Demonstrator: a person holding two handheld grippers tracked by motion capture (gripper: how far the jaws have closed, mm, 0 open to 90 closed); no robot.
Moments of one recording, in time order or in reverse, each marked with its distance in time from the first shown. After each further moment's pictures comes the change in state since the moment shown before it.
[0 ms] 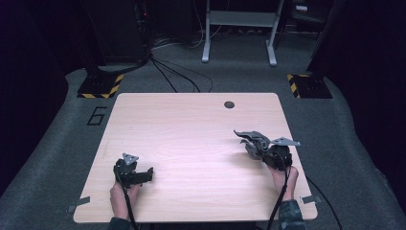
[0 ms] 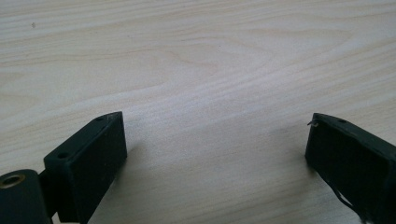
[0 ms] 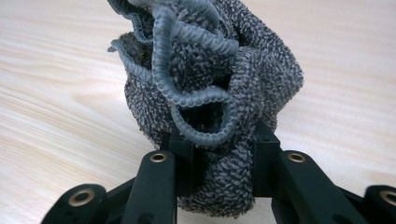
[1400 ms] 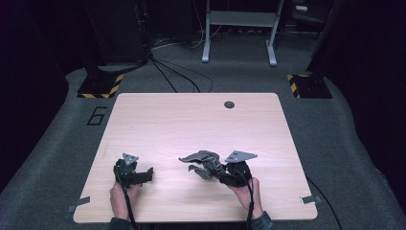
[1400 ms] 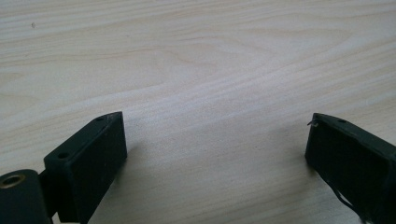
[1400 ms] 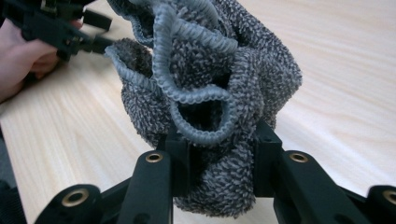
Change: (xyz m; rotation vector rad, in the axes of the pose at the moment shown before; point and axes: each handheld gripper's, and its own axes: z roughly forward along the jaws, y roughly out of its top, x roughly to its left) left arm 0.000 0.000 0.000 0.001 -0.003 0.000; right arm 0.144 0.002 -0.004 -0.002 0.432 -0.200
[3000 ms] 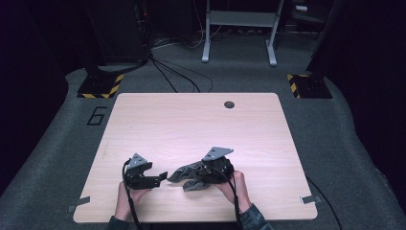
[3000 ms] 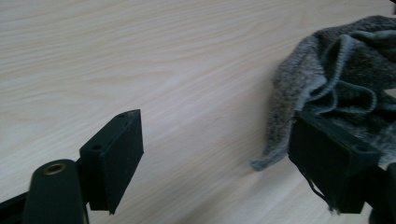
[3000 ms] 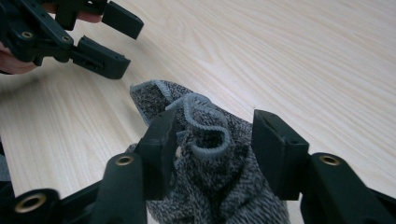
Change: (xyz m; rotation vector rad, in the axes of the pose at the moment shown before) left arm -0.039 0.016 -0.029 -0.077 -0.411 0.101; right arm 0.037 0.039 0.028 0.081 -0.015 -0.166
